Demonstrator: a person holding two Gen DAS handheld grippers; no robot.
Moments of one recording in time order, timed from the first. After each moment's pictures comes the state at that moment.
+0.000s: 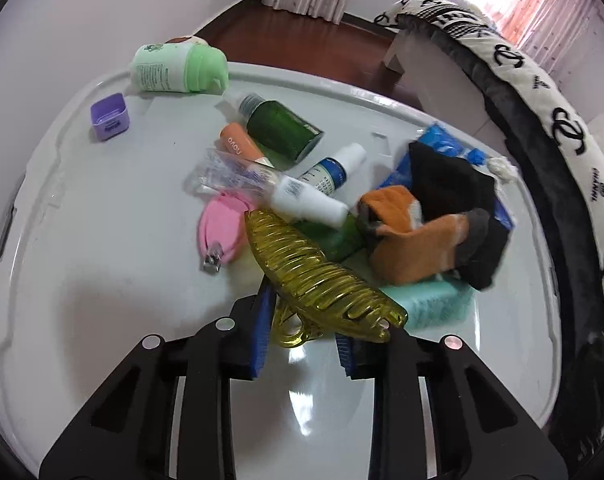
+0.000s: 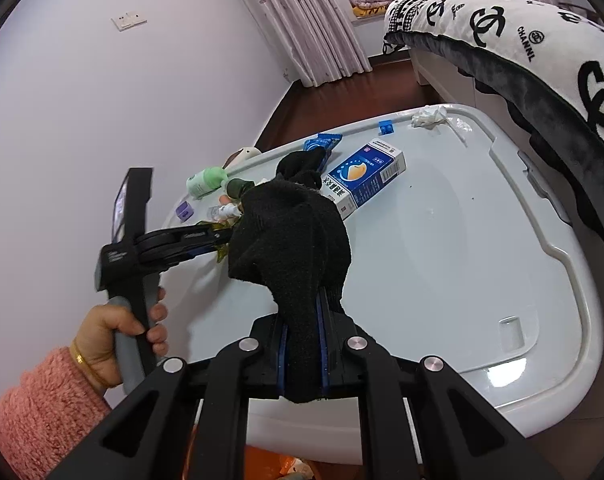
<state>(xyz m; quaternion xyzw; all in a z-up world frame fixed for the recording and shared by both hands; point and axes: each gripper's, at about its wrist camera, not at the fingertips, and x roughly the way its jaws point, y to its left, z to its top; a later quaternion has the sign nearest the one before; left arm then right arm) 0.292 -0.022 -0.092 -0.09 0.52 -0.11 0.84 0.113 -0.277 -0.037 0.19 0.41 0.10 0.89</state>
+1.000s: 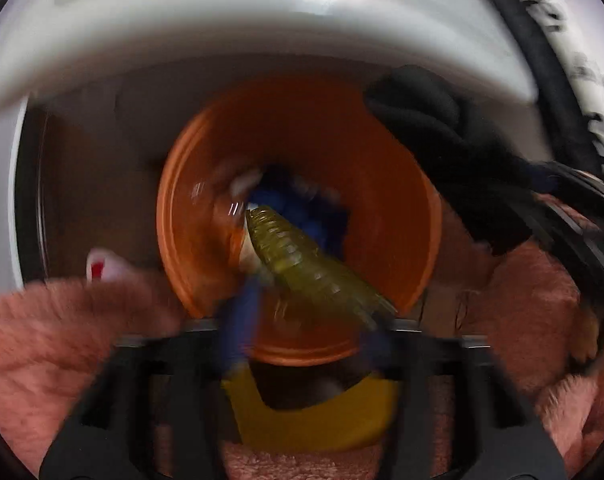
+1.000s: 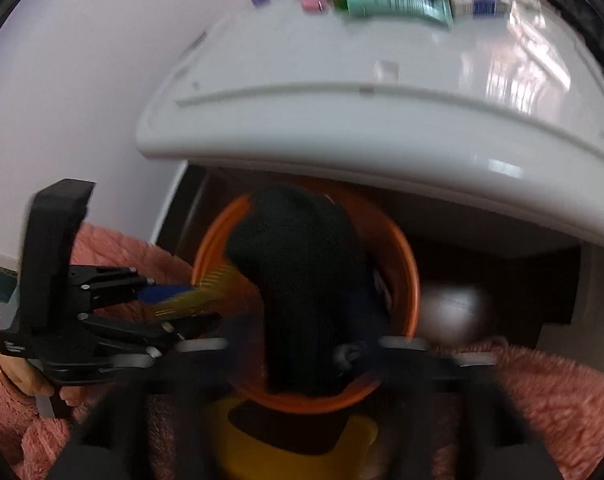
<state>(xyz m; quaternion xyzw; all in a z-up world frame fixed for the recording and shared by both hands) 0.015 0.032 -0.164 -0.03 0.70 -0.22 0.68 -0.005 -0.149 -0.115 0.06 0.61 0.17 0.77</state>
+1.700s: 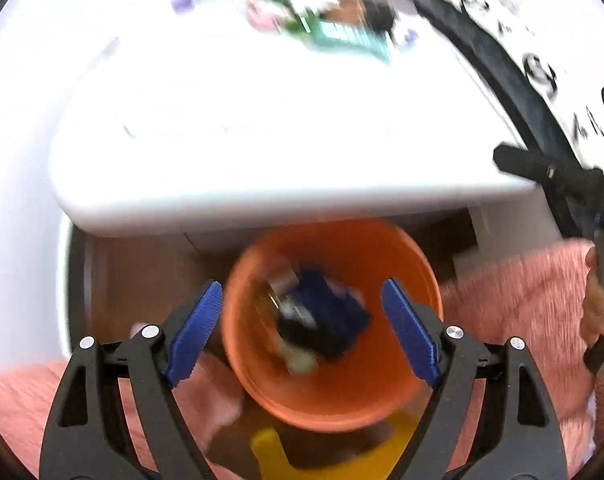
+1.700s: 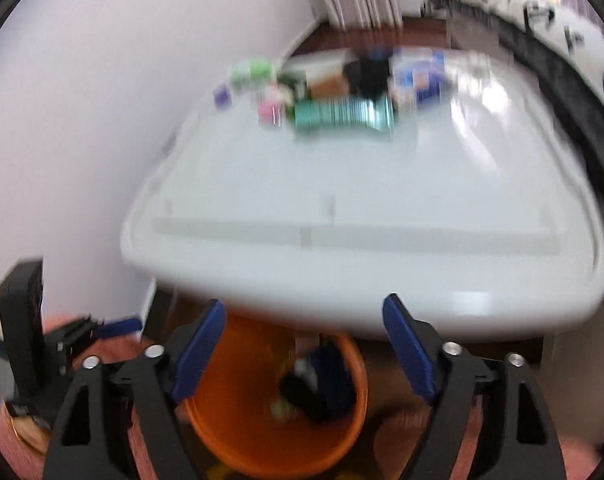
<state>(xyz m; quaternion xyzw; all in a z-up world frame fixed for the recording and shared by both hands) 0.039 0.047 -0.080 -0.01 0.55 -0.17 0.82 0.054 -0.190 -0.039 0.10 0.49 0.12 0.86</state>
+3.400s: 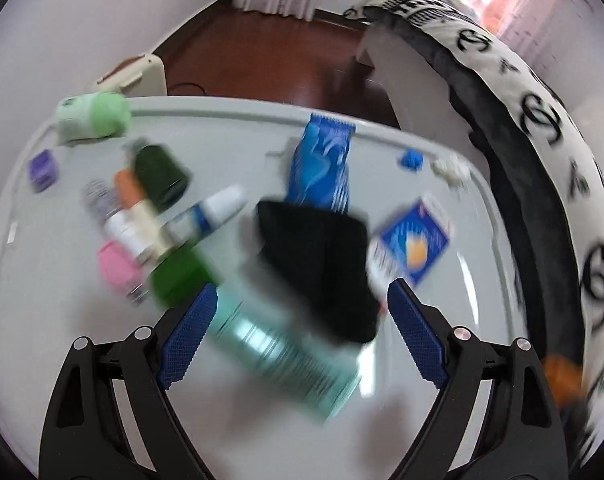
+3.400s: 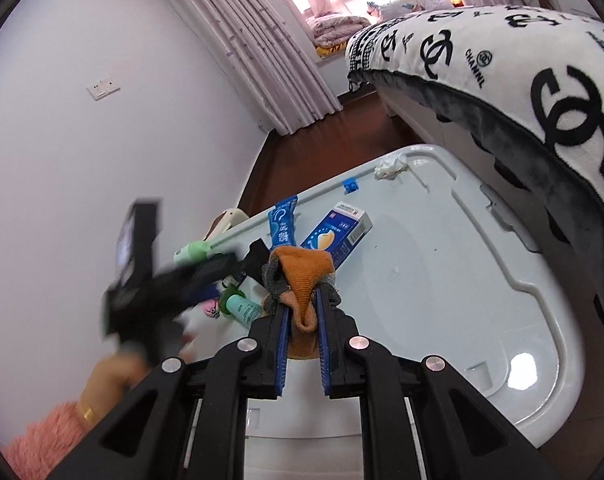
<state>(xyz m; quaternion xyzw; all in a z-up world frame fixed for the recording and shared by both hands) 0.330 -0.118 -0.071 -0.08 0.52 -0.13 0.84 0.118 -0.322 -0.007 0.26 0.34 0.05 0.90</state>
